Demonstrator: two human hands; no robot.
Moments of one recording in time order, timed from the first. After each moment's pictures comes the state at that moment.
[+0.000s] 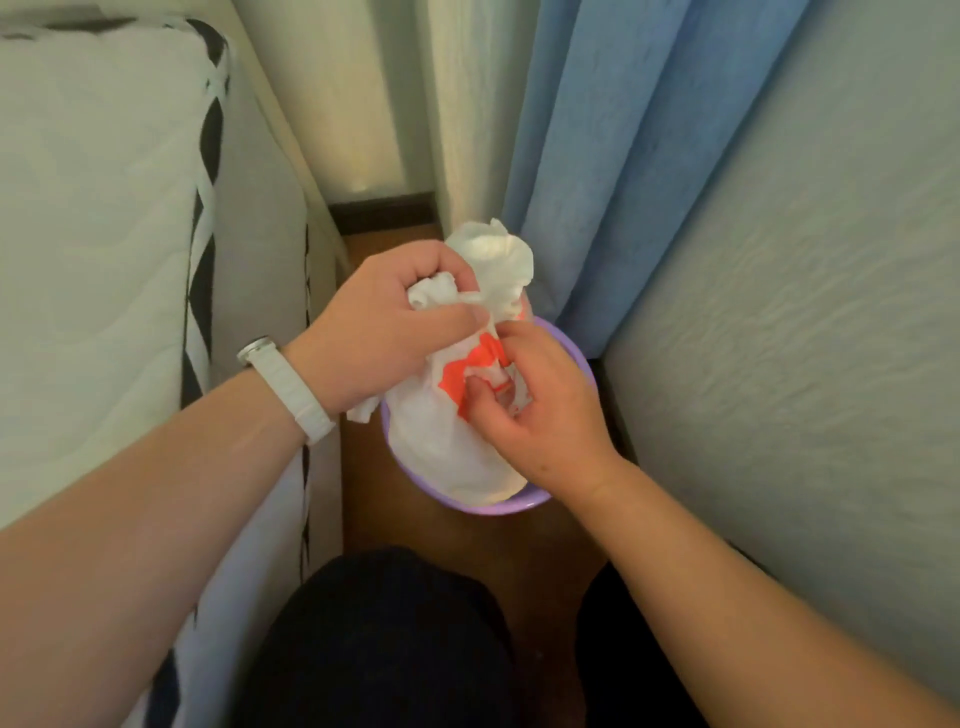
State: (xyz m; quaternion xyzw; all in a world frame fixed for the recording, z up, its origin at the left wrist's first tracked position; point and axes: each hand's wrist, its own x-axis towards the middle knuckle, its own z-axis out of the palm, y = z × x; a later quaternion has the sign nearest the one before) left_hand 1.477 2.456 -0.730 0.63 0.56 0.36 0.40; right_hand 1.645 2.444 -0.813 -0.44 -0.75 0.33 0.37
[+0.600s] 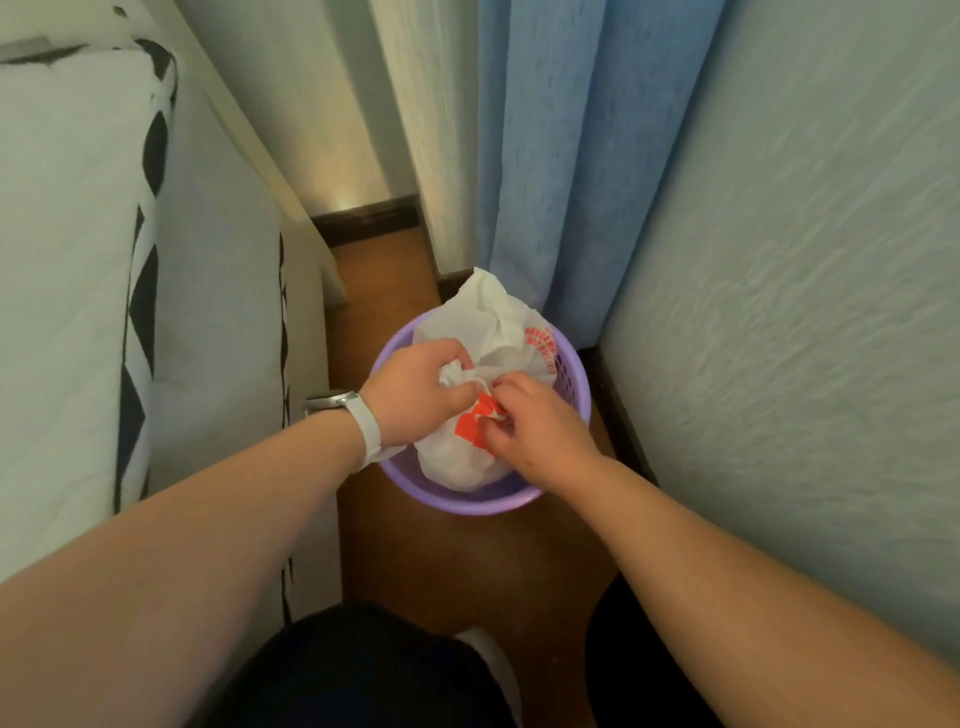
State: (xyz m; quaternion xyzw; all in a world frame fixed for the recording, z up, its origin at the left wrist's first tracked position) left_hand 1.500 2.466 -0.841 0.66 0.66 0.14 0.34; right_hand 1.671 2.460 -0.902 -0.50 -0.78 0.34 0.15
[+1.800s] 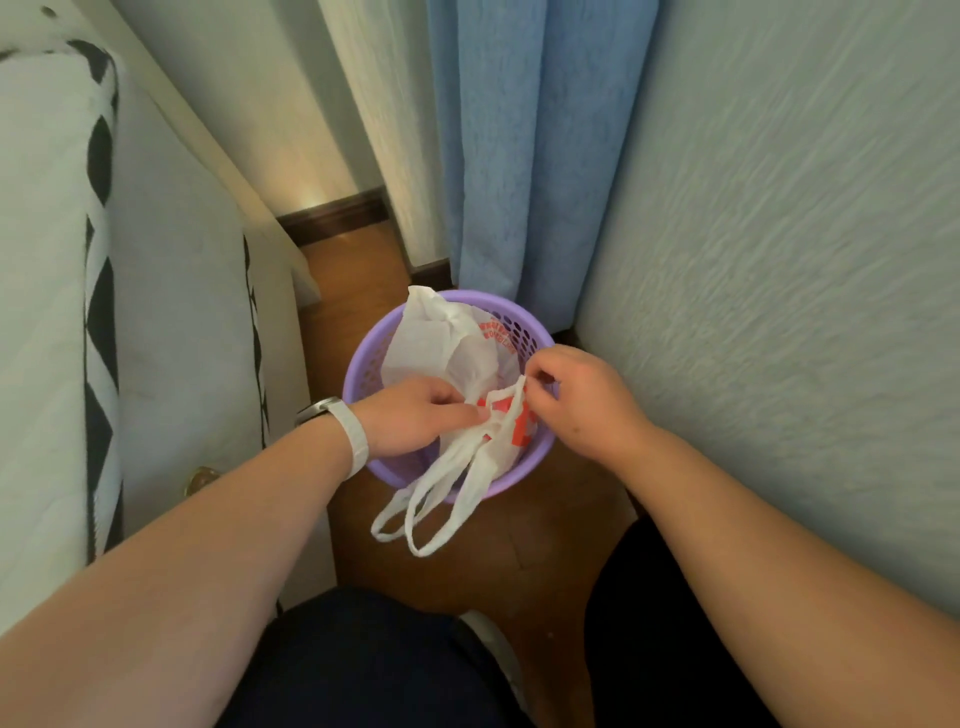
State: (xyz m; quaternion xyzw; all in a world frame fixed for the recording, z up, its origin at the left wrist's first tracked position) left_hand 1.511 2.458 -0.850 0.57 0.60 0.04 0.56; right_hand 1.726 2.463 -0.886 -0.54 -0.76 0.28 0.22
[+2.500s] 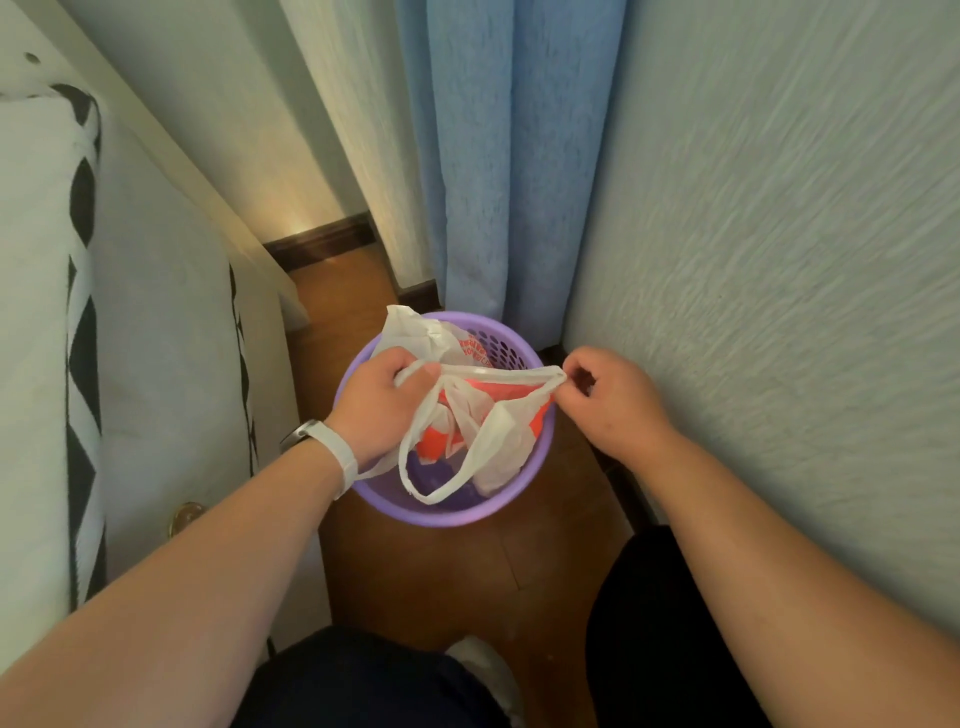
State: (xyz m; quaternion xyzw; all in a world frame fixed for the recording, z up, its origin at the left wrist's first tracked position) left_hand 1.510 2.469 -0.843 0.53 0.67 0.26 0.44; right_hand 1.757 2.475 -0.886 -0.65 -0.66 0.29 0.24
